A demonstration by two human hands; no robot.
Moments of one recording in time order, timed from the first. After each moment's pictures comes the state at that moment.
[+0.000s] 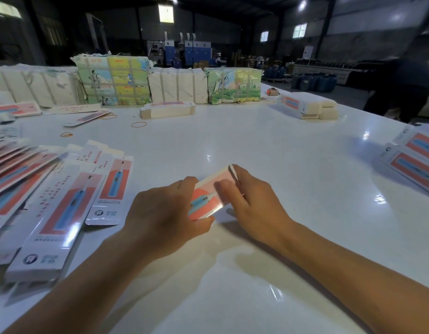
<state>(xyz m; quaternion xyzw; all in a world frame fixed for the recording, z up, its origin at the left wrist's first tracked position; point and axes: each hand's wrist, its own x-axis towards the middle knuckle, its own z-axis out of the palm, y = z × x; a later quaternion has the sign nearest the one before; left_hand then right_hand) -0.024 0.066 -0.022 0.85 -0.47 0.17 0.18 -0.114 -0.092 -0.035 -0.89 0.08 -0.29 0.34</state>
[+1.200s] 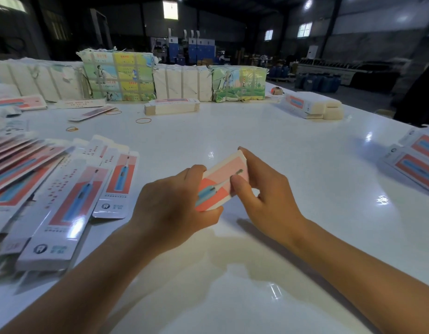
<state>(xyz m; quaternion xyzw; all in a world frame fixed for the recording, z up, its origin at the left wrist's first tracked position) -0.029 0.067 -0.016 0.81 -0.49 0.23 0.23 -0.120 -0.088 -0.023 -0.88 0.03 -0.35 0.33</state>
